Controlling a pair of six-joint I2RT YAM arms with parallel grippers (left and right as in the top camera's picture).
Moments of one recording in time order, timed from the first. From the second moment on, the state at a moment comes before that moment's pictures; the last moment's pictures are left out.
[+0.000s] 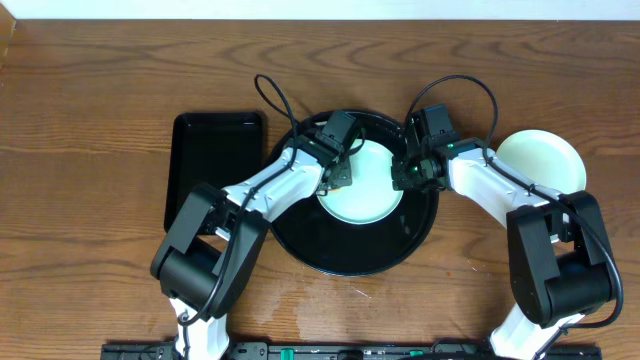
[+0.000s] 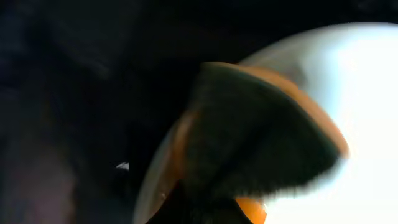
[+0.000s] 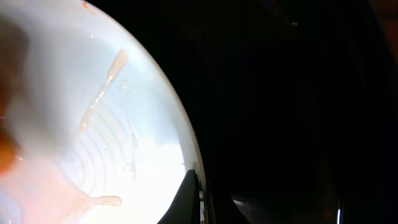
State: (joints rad) left arm -0.57 1.96 1.24 -0.54 -0.12 -0.66; right arm 0.31 1.87 1.07 -0.45 -0.18 0.25
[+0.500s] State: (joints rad) left arm -0.54 1.93 1.33 -0.75 -0.51 -0.59; right arm 0.33 1.87 1.07 -0.46 -0.20 0.25
